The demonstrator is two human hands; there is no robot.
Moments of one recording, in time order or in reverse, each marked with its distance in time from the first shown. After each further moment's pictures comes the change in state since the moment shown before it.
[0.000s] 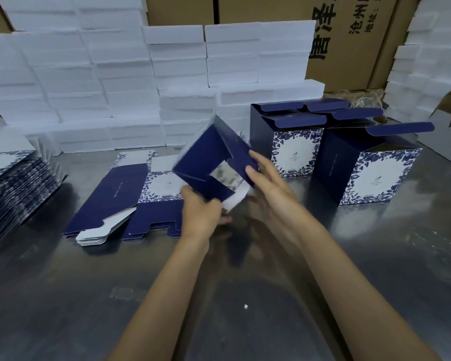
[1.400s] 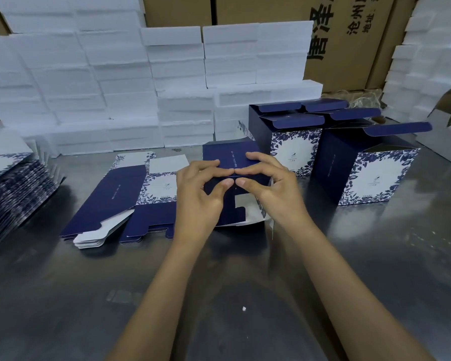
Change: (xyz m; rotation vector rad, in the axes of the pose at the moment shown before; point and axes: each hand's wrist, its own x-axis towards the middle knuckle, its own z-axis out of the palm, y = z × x) left_hand -0.003 0.013 -0.007 0.340 0.030 0.687; right_hand -0.007 -0.018 0.002 -0.405 0.172 -0.307
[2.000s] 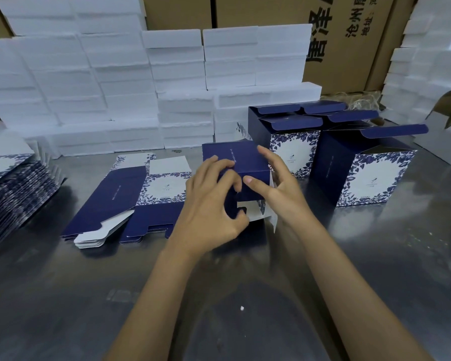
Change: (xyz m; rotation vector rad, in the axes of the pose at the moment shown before) left_hand -0.007 -0.002 -0.003 0.416 -0.280 0.331; right_hand 0.000 0.004 -0.010 0.192 -0.052 0.133
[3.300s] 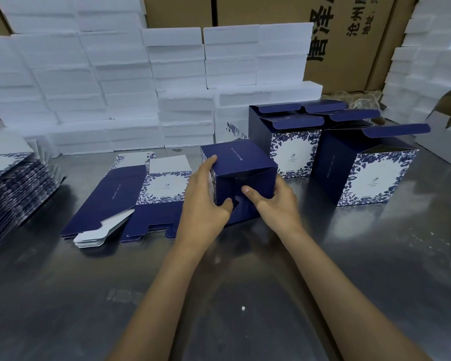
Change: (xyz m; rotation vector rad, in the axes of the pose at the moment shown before) left_hand 0.002 -0.013 0.015 -0.392 0.103 -0.415; right_hand 0.008 0.049 0.008 -0.290 0.232 0.119
